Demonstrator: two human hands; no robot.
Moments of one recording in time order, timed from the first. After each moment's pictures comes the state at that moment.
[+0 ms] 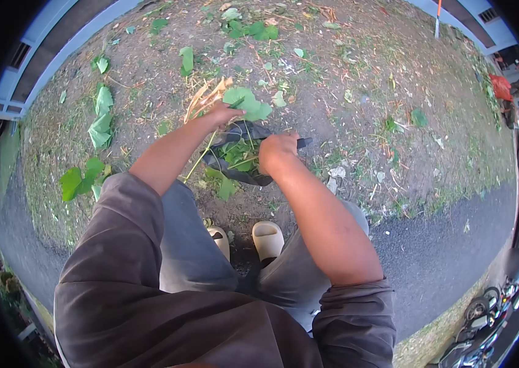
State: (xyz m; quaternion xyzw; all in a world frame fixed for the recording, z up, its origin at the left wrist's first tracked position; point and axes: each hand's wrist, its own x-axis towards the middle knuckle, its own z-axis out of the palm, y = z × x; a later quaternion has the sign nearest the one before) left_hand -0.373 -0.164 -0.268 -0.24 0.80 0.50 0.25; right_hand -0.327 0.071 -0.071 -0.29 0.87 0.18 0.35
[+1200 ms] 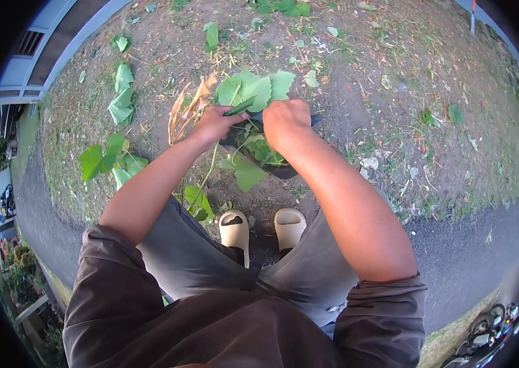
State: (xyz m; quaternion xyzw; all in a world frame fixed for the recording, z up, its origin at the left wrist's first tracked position) left_hand -0.242 -0.140 -0.127 -0.31 0.75 0.56 0.16; right_hand -0.329 0.038 -0.053 -0.39 0.87 0.11 0.26
